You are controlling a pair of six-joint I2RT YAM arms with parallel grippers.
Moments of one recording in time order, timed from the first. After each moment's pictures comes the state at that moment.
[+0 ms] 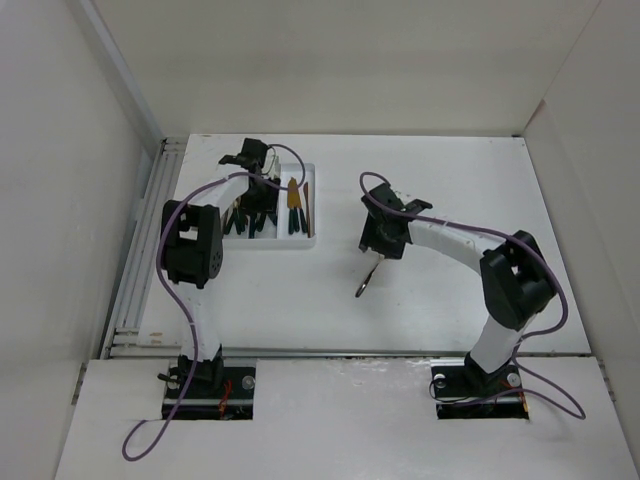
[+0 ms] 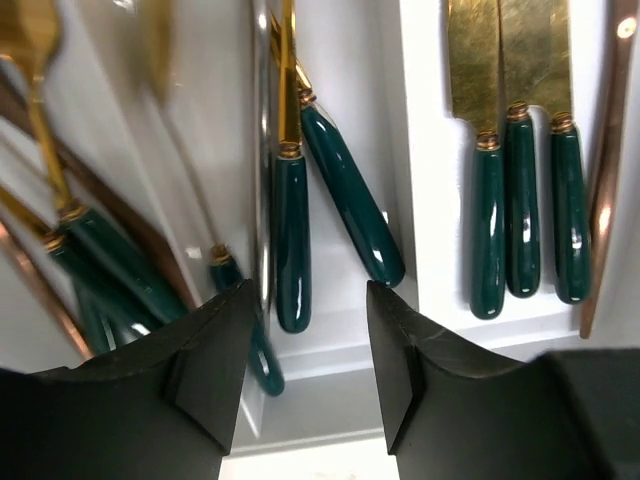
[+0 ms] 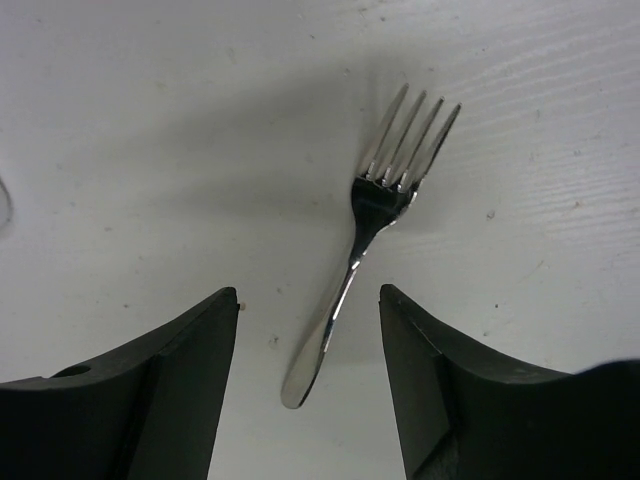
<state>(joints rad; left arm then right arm) -0.22 2.07 1.64 -0.76 0.04 -0.07 0.60 1.74 1.23 -0.63 0.21 0.85</state>
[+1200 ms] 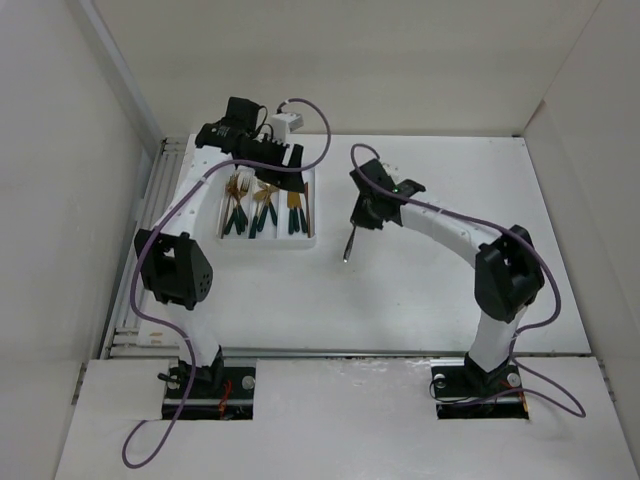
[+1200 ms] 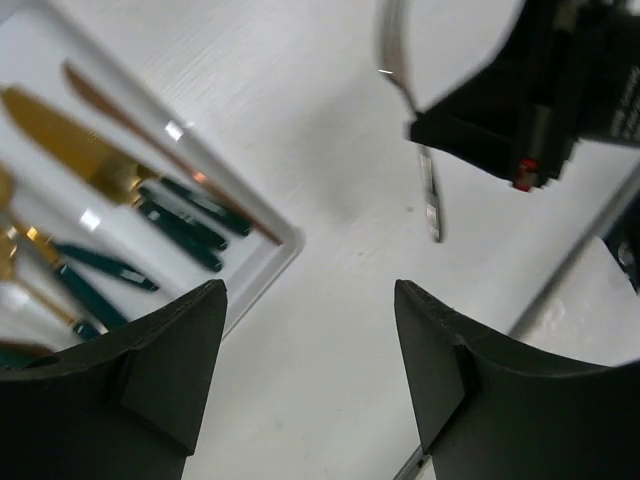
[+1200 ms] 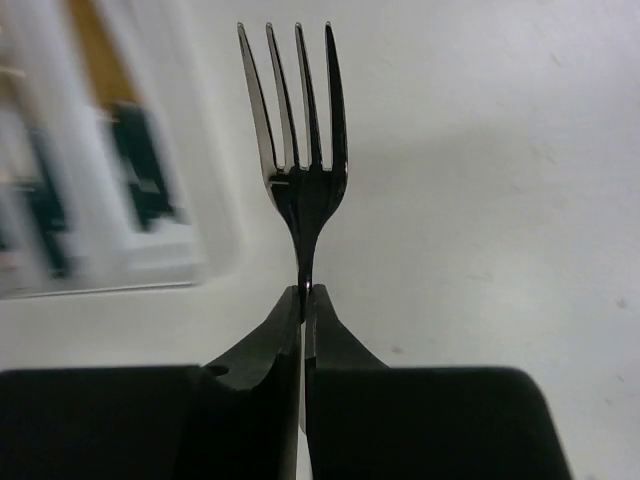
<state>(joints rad) -0.25 1.86 1.89 -0.99 0.57 0.17 0.62 1.83 1.45 -0.64 0.22 0.88</state>
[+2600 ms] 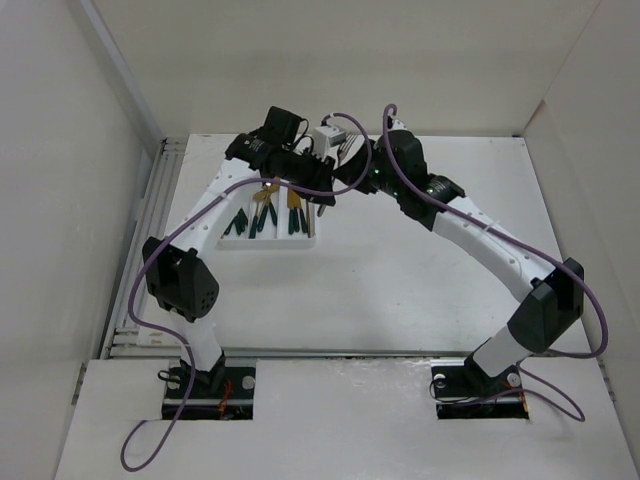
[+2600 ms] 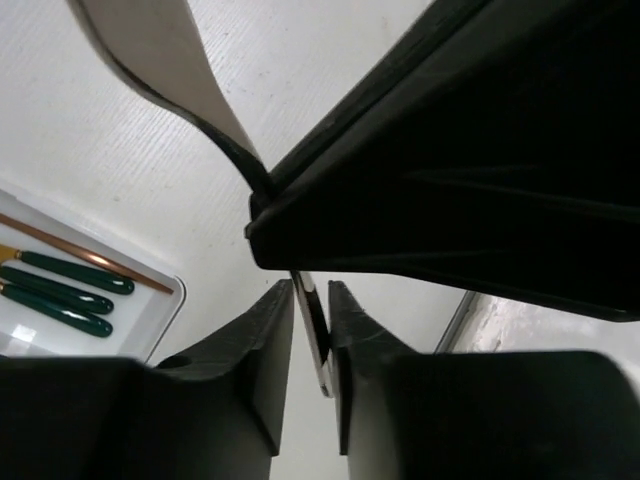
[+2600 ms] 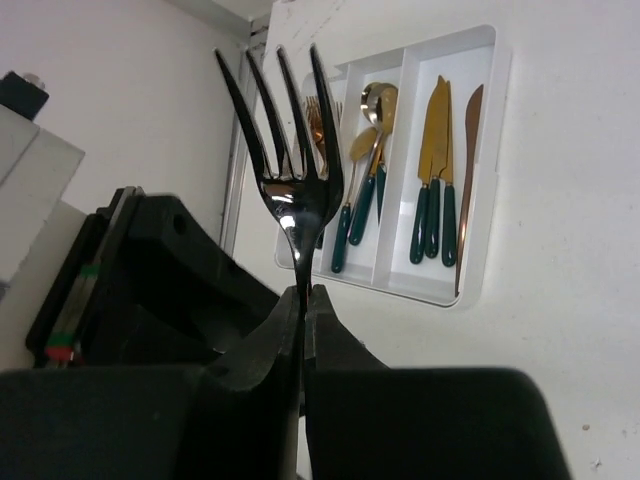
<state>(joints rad) -0.47 1.80 1.86 -0.95 0.64 0.15 0.64 1.57 1.49 -0.27 0.01 0.85</state>
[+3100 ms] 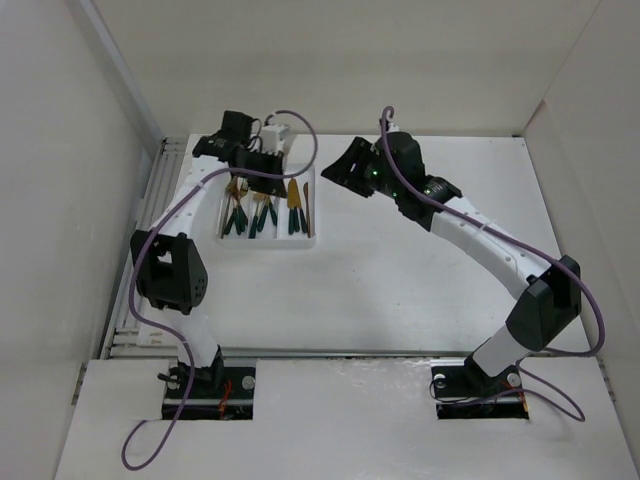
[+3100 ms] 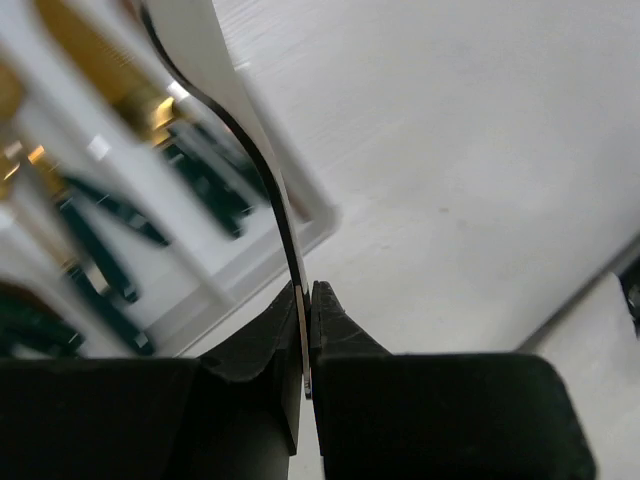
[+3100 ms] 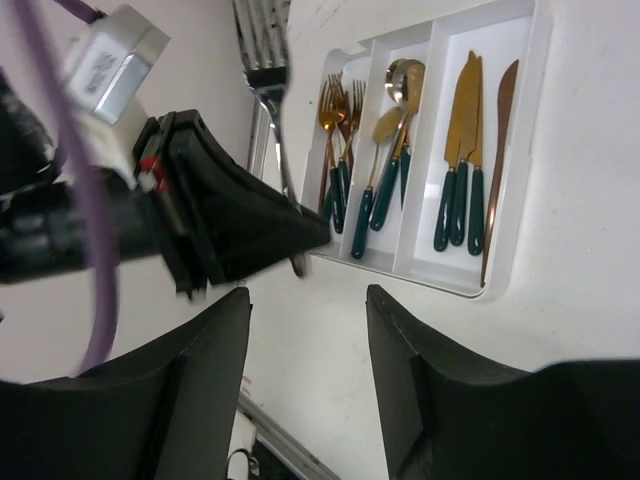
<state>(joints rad) -0.29 1.80 1.76 -0.91 0.55 0.09 0.63 1.58 1.47 -0.23 -0.04 0.88</state>
